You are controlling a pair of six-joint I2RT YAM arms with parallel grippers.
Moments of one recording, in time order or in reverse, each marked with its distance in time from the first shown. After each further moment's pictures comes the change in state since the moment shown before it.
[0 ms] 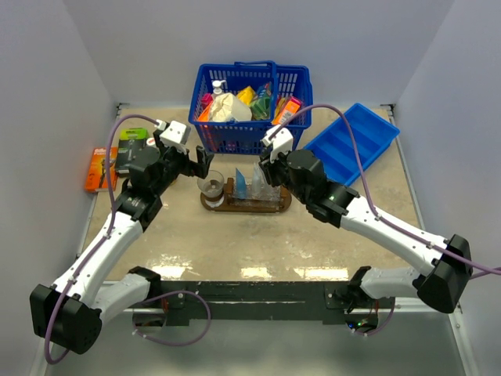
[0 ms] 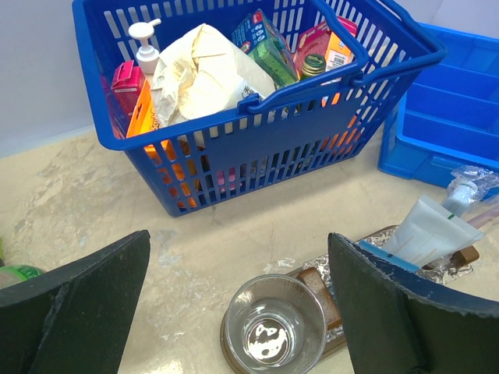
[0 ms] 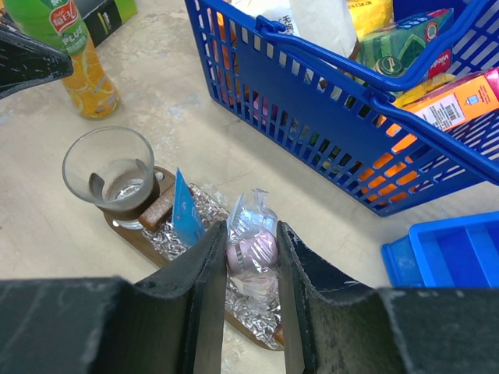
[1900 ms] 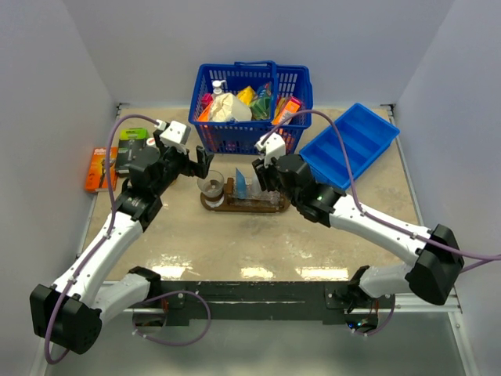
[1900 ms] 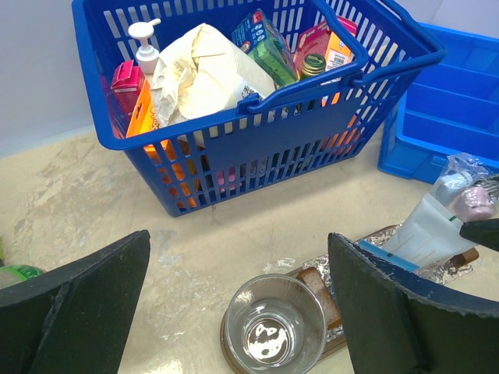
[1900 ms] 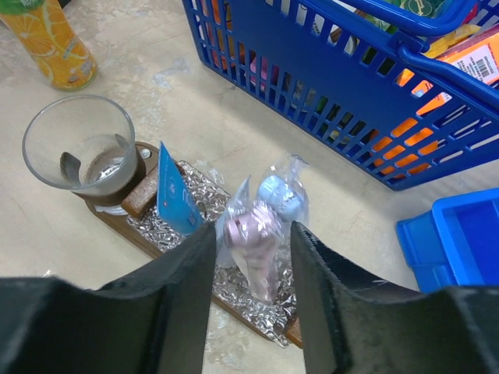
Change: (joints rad) left arm 0.000 0.000 0.000 0.000 0.000 0.000; right arm 0.004 0.080 -0.048 0.043 0.037 0.037
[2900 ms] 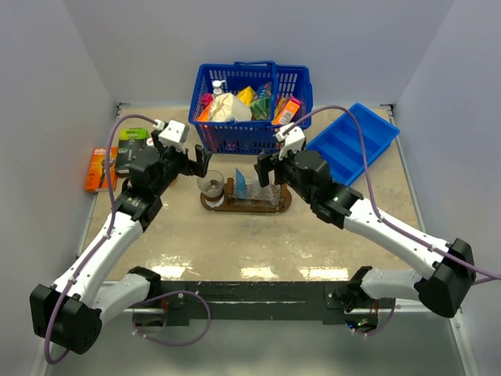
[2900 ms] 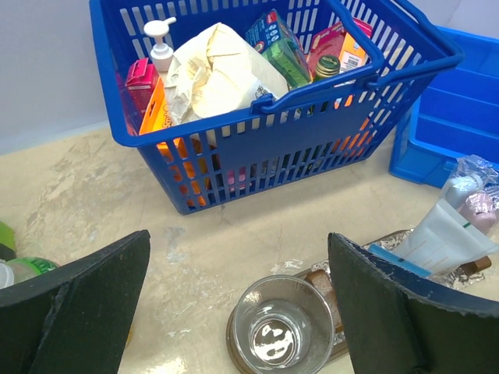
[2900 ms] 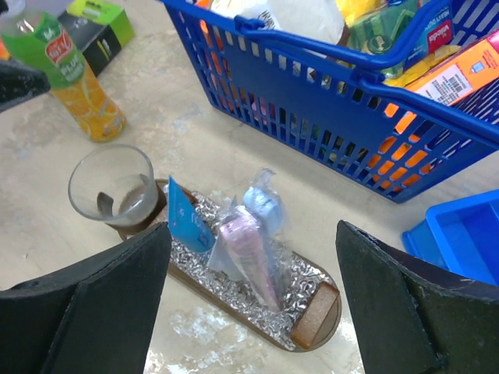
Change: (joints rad) left arm 0.000 0.000 0.000 0.000 -0.032 -0.002; right arm -0.033 -0.098 -0.003 0.002 -0.023 0.084
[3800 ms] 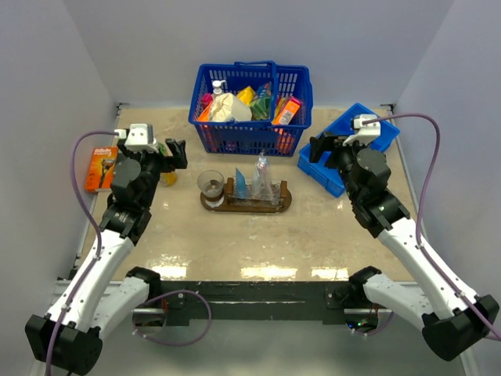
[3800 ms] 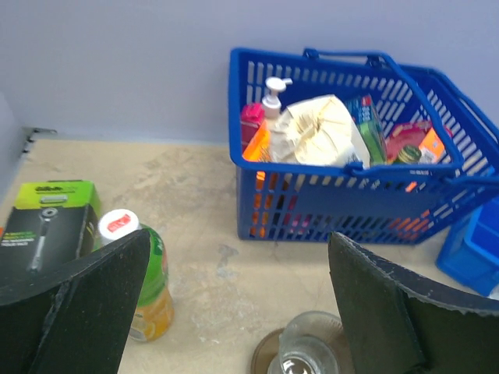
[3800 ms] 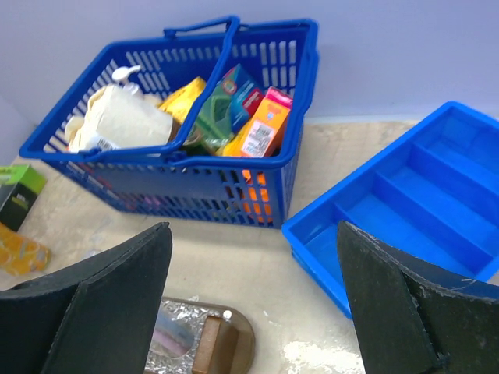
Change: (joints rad) left arm 0.064 -0.147 -0.059 0.040 -0.245 -0.133; right arm -0.360 -0.279 -0.095 0.019 -0.006 0.107
